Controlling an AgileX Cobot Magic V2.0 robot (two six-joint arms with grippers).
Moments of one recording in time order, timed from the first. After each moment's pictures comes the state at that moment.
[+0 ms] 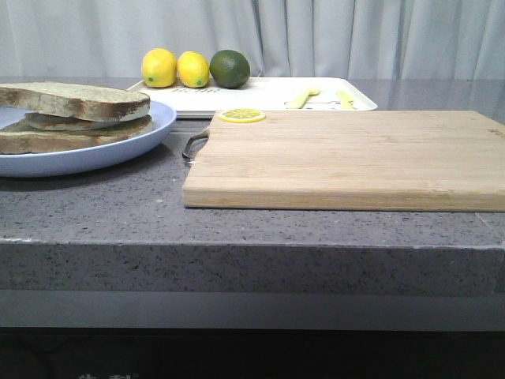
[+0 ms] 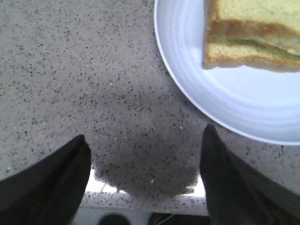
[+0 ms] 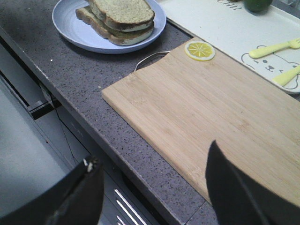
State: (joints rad) left arm 0.00 1.13 -0.99 -0.04 0.93 0.01; right arm 0.63 0.62 -0.74 0.09 0.66 -0.17
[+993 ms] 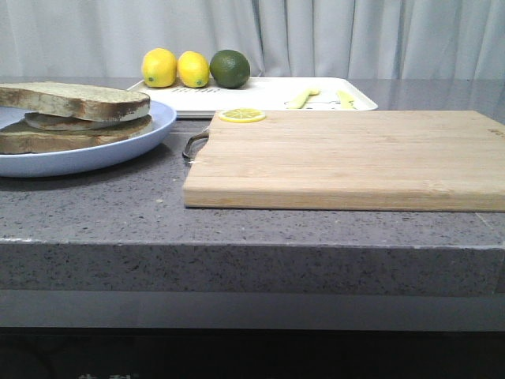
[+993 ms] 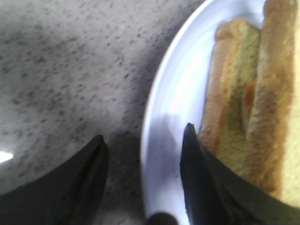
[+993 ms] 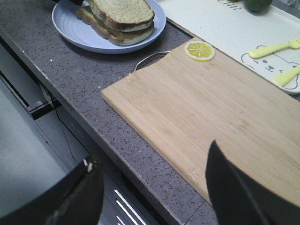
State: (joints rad) left arm 0.19 1.61 -1.12 -0.67 0.79 0.36; right arm 0.63 0.62 -0.74 0.09 0.66 -0.17
